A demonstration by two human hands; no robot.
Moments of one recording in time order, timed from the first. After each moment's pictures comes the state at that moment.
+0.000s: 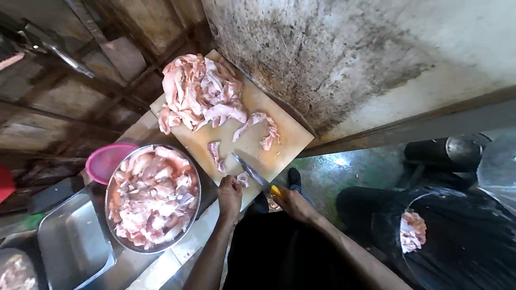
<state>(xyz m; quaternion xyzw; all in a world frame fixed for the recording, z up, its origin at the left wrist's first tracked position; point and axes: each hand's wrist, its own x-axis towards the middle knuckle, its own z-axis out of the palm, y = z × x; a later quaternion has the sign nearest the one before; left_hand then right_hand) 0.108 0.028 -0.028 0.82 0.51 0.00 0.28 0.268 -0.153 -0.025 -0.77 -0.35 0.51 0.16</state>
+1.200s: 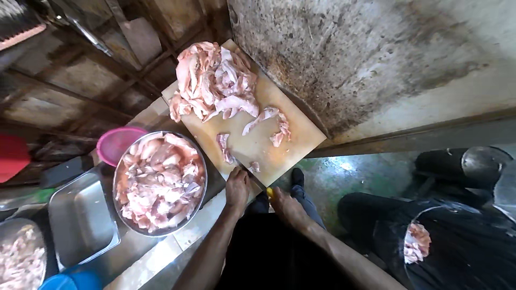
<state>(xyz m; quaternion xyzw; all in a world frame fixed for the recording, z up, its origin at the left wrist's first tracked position) 0.106 0.023 -0.043 0.88 0.42 0.03 0.22 0.224 -0.119 0.013 -0.79 -0.35 0.50 0.01</state>
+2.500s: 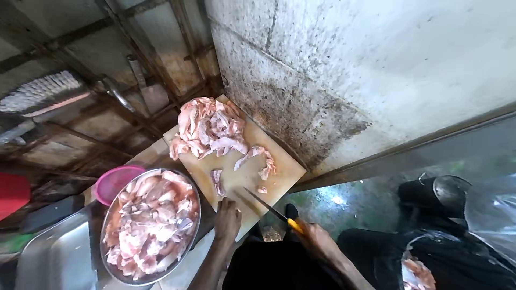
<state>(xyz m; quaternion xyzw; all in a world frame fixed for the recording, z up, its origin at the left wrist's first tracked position) 0.110 0.040 -0.017 0.88 0.41 -0.11 0.21 0.299 -0.212 -0.003 -0.84 -0.37 0.39 0.09</state>
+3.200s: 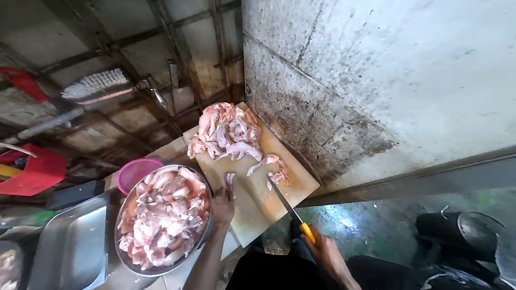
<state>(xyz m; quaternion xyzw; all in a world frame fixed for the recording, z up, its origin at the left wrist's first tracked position) 0.117 0.102 -0.002 0.77 0.58 0.07 0.28 0.291 -0.210 -0.017 -0.87 -0.35 0.25 0.23</state>
